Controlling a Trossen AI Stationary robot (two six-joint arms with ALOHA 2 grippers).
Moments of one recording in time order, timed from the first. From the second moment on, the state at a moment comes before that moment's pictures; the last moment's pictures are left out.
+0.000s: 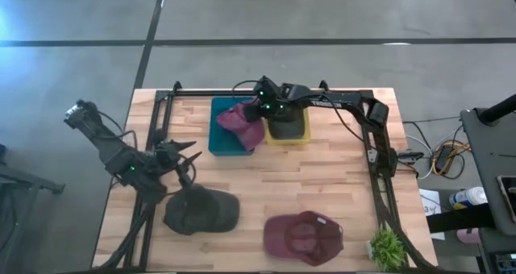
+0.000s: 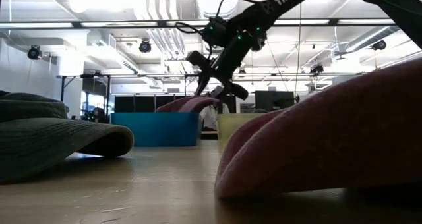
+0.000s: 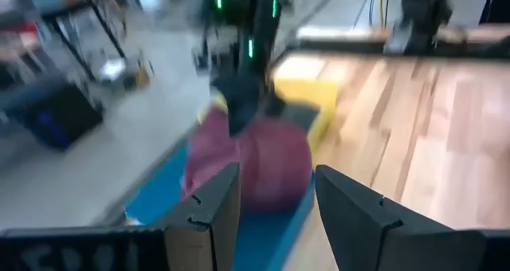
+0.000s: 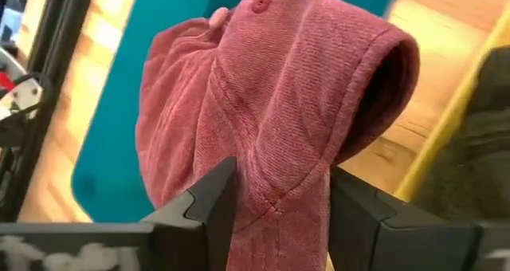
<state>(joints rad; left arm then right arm) -0.71 0.96 0.99 -1.02 -1.17 -0.80 -0.41 2.06 1.66 -0.50 -0.13 0.81</state>
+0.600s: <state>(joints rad) -0.49 0.95 0.70 -1.11 -0.75 -1.21 -0.35 2.11 1.66 -0.40 -0.07 0.91</state>
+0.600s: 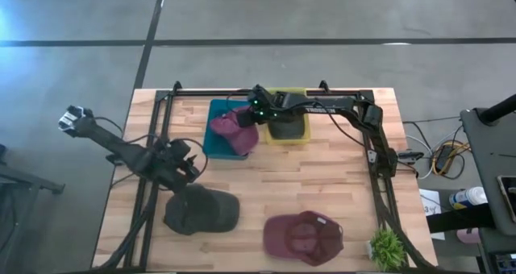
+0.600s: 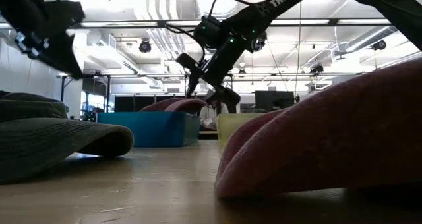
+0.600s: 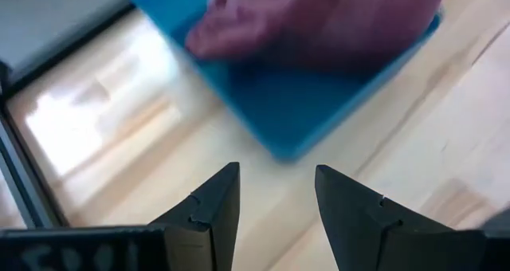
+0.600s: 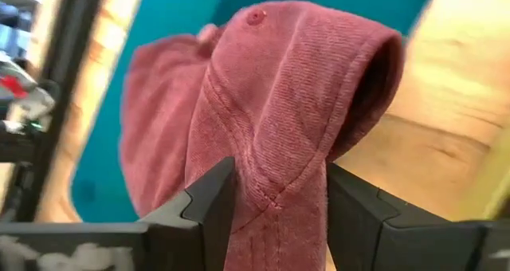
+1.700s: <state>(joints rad) -0.44 0.91 0.58 -0.82 -0.66 -0.71 -0.31 2.12 1.66 -0.44 -0.05 0.90</state>
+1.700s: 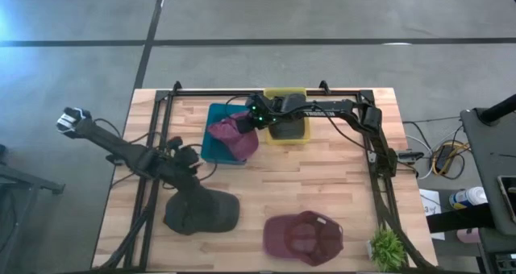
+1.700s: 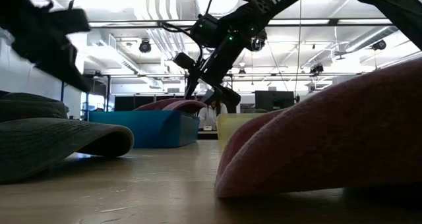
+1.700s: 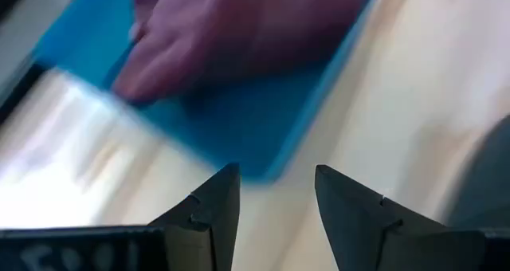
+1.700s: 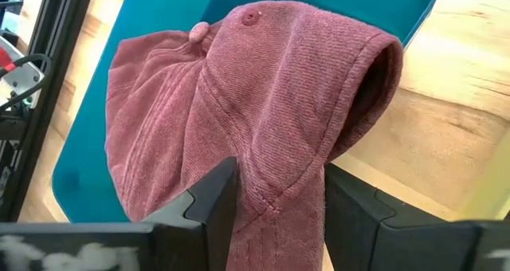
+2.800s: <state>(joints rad) -0.20 0.91 0.55 -0.83 -0.55 -0.67 -0.31 2.12 1.66 -0.43 -0.02 0.90</state>
